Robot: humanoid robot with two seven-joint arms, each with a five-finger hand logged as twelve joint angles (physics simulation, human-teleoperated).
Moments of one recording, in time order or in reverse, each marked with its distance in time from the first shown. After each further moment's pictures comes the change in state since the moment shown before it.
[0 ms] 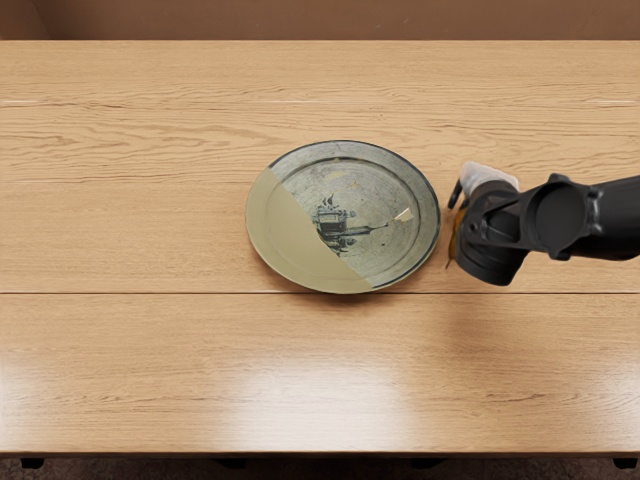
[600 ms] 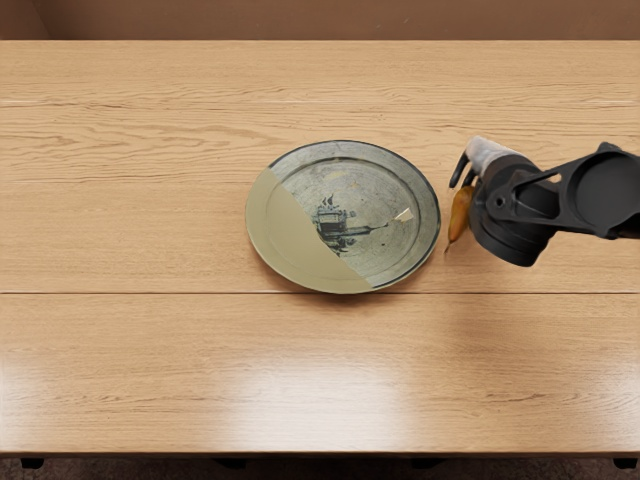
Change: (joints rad) left arm 0.000 0.000 0.001 0.000 0.000 0.000 0.000; right arm 0.089 -0.125 0.073 0.129 -0.032 0.000 0.001
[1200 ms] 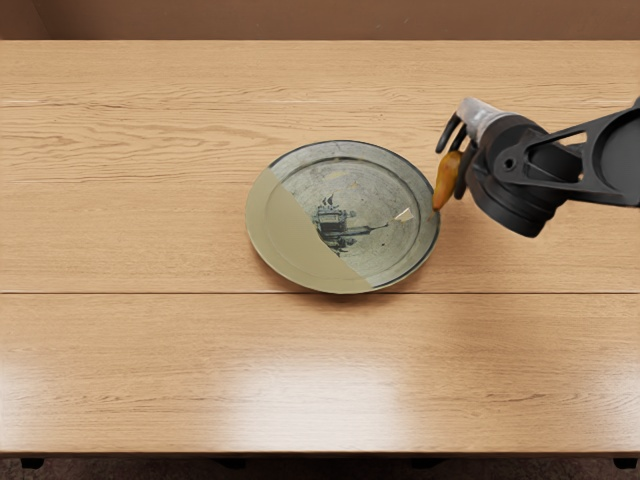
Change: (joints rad) left arm 0.007 0.000 0.000 0.000 0.000 0.000 0.000; right arm 0.122 -0.050 0.060 0.081 0.041 0.000 0.000
